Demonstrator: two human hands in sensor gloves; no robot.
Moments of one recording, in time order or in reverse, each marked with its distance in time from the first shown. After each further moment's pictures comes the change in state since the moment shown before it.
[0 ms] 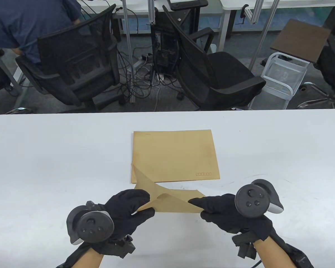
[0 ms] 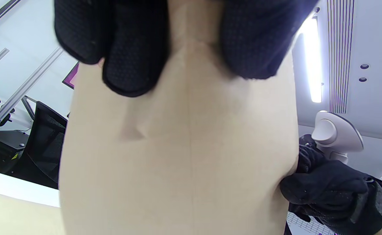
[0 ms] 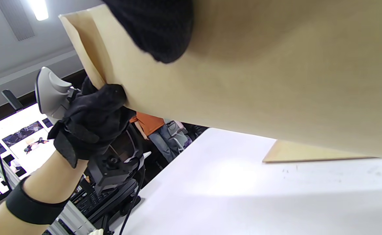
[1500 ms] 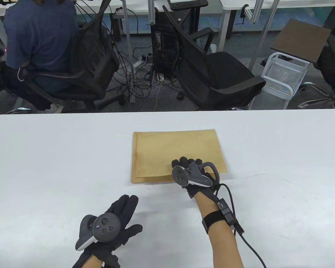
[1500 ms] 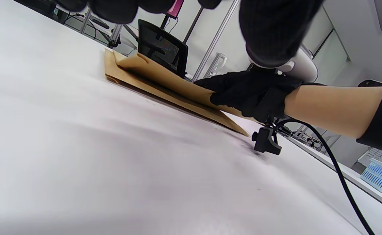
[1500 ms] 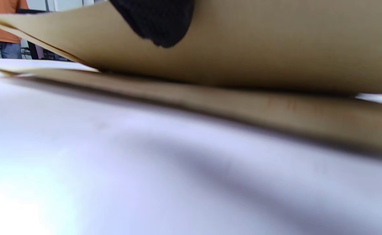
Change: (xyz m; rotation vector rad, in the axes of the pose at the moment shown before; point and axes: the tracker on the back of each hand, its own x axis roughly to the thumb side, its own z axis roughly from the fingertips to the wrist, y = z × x) left_hand -0.093 -0.087 0.071 -0.404 0.350 -0.108; right_hand -0.171 0.119 -0.144 0.070 0.459 0.668
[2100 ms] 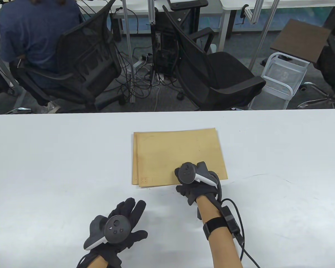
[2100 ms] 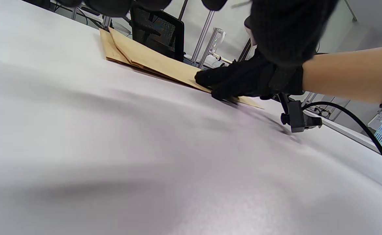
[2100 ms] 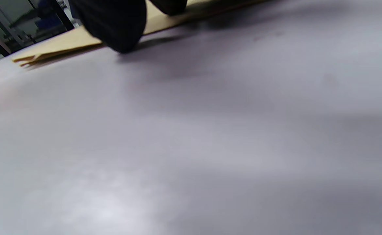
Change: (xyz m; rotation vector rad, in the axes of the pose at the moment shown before) left_hand 0.008 -0.022 -0.008 -0.087 -0.006 -0.128; right_hand -0.017 0.023 0.017 0.256 0.077 -0.344
